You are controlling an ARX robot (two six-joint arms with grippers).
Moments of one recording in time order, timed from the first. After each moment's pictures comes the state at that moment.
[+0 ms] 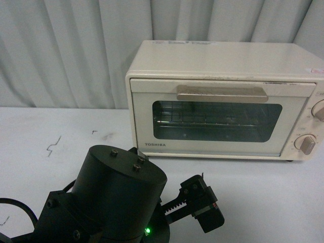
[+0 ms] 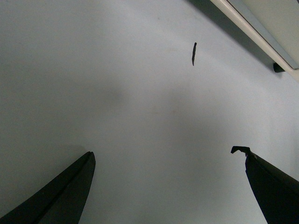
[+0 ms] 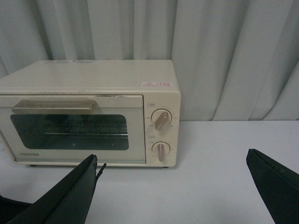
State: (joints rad) left arm -0.68 2.07 0.66 0.74 -0.03 -0.95; right arm 0.00 0.00 0.01 0.00 0.00 -0.01
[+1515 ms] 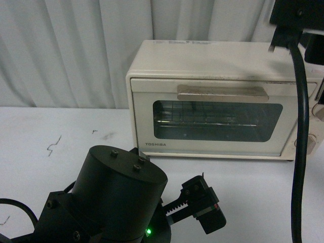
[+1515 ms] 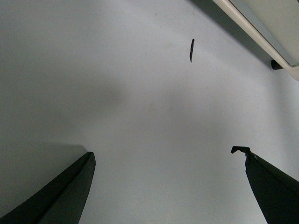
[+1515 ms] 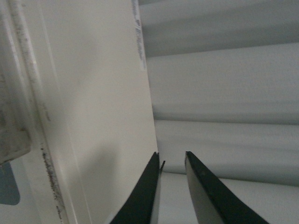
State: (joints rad) left arm -0.68 2.07 0.66 0.74 -0.02 -0.95; right arm 0.16 1.56 0.80 0.57 -0.11 -1.42
